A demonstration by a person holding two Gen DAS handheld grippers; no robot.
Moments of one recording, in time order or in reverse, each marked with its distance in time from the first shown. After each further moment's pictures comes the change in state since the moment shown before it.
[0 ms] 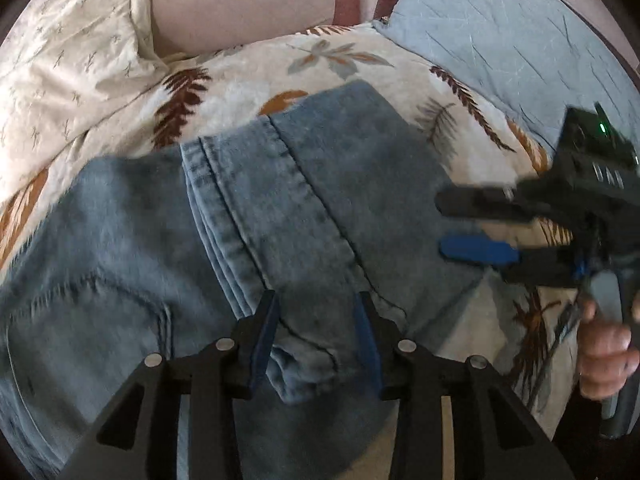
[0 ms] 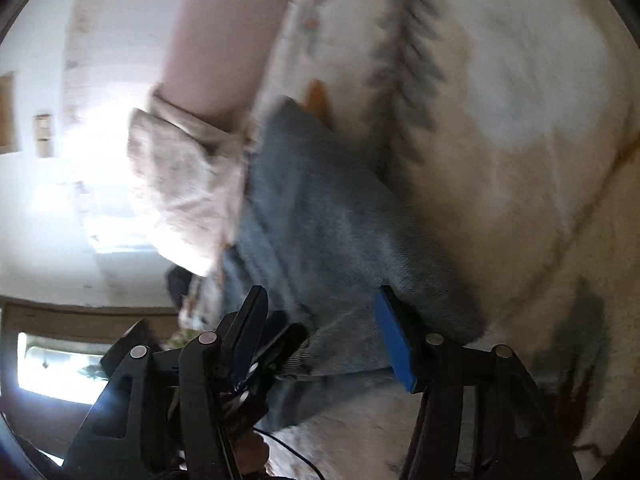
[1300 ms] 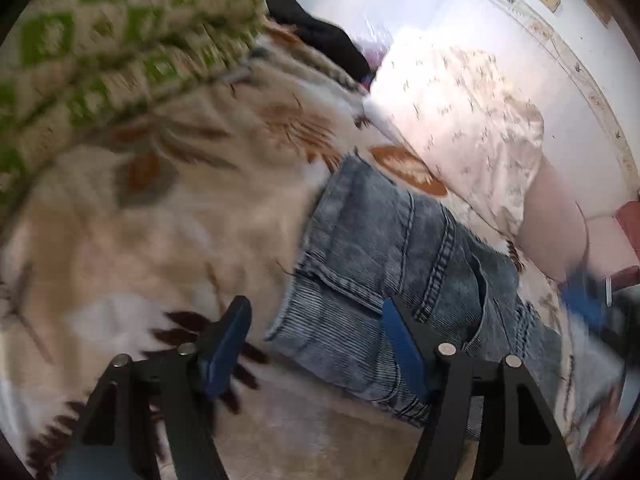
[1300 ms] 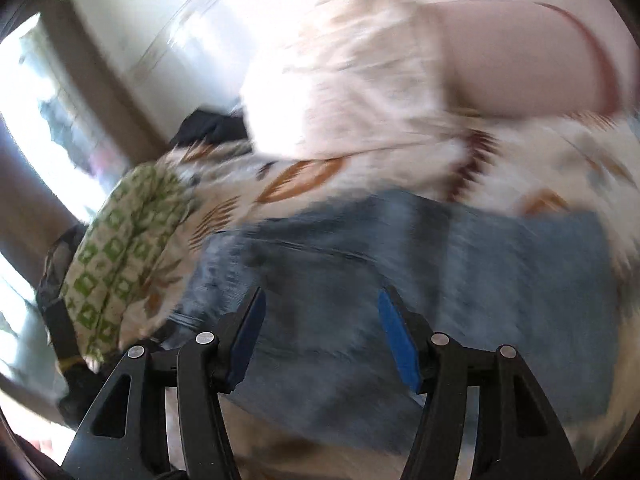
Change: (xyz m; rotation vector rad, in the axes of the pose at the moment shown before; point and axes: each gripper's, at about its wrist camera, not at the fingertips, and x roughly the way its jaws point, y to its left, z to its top) left arm -0.140 0.187 -0.209 -1.046 -0.437 0.325; right arm 0.120 0.234 -0.153 -1.026 0.103 -0.155
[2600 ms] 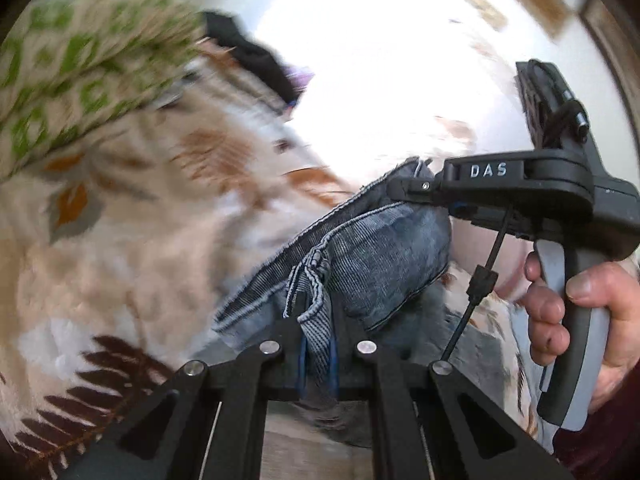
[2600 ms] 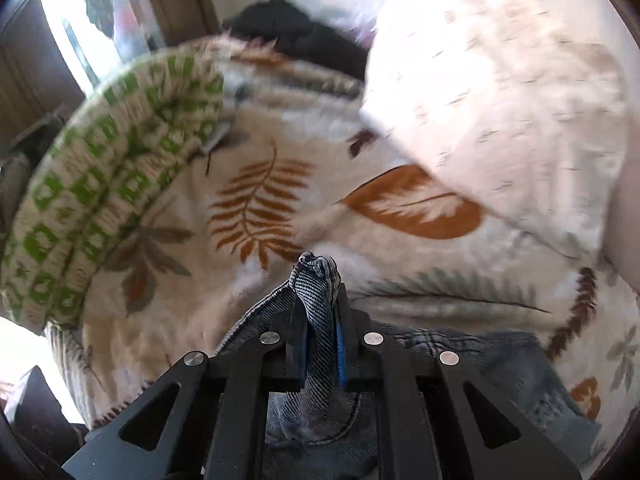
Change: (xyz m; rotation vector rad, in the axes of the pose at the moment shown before) left arm -0.033 -0.034 -0.004 0.079 -0.111 -0.259; right arm 0.083 0.092 0.073 -0.307 0.180 -0.112
